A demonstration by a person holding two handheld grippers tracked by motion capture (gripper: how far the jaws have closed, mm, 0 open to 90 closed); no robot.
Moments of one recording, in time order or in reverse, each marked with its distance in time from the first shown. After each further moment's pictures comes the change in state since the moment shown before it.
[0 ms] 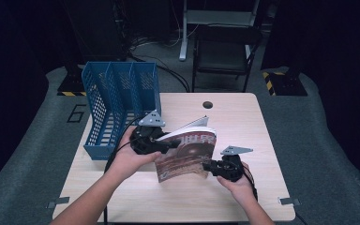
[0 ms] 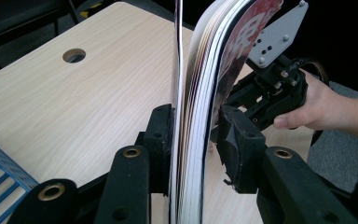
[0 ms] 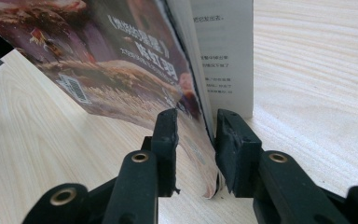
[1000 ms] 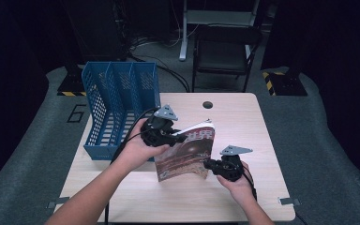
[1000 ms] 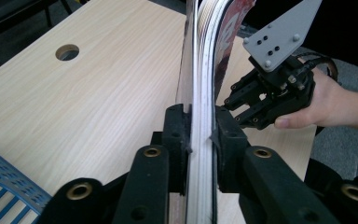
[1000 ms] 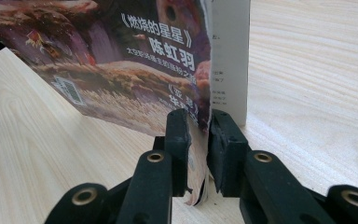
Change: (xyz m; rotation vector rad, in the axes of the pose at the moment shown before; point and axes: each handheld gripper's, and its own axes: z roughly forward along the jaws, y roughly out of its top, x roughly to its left) left arm 0.000 0.027 0.017 0.105 -0.009 0.052; right arm 0.003 0.002 -0.001 -0.018 -0.038 -0.042
